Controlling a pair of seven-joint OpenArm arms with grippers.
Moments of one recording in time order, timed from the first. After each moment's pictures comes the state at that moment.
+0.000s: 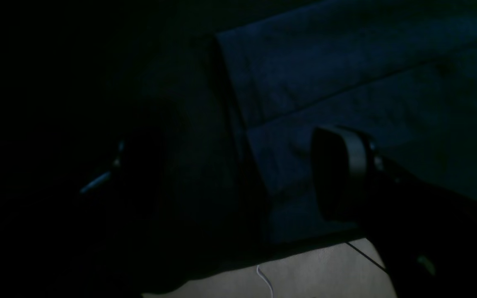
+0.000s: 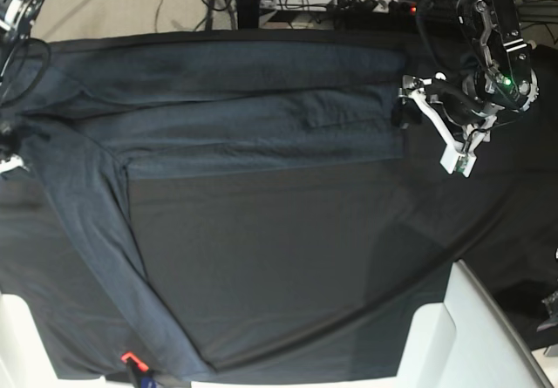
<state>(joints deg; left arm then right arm) 14.1 -11.7 -22.0 97.0 -19.5 -30.3 58.6 10.4 21.8 34.8 43.1 8.6 20.5 -27.3</state>
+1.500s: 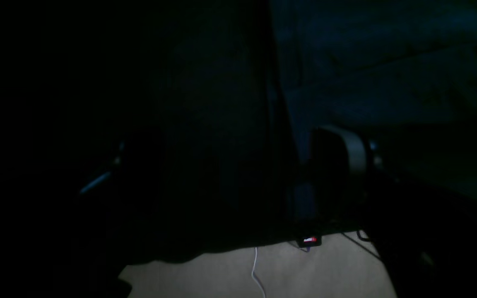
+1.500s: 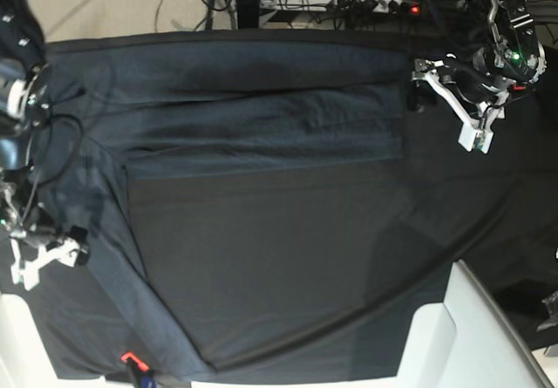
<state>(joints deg) 19.9 -11.7 -26.6 97.2 -19.6 -30.4 52.2 32.1 18.4 18.6 23.8 8.5 24.3 -17.8</state>
